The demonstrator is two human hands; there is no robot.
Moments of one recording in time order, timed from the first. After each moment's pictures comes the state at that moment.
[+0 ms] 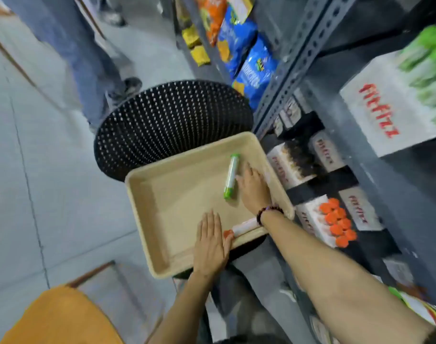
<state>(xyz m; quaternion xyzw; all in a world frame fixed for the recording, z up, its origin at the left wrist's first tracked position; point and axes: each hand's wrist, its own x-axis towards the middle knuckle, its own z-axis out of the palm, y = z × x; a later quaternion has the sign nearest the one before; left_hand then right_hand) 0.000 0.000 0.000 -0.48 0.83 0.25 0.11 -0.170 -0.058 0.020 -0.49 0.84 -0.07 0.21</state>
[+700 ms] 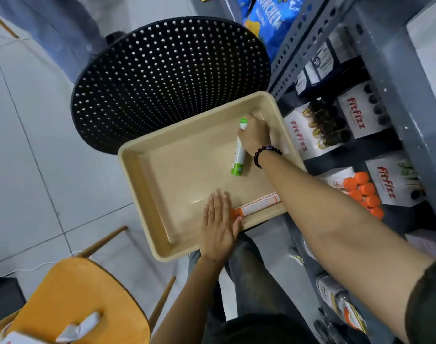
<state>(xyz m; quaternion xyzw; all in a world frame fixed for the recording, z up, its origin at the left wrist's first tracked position) -0.005 0.004 -0.034 -0.48 0.83 0.25 0.12 -0.201 -0.142 -0.029 -0.35 0.88 -0.15 0.29</state>
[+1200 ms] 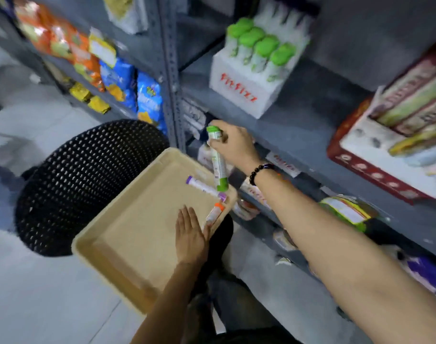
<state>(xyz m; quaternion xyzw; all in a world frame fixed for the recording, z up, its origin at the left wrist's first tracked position) -0.036 -0.014 0.030 -0.31 0.91 0.28 0.05 -0.238 0.001 0.175 -0.28 0.88 -0.37 0.10</state>
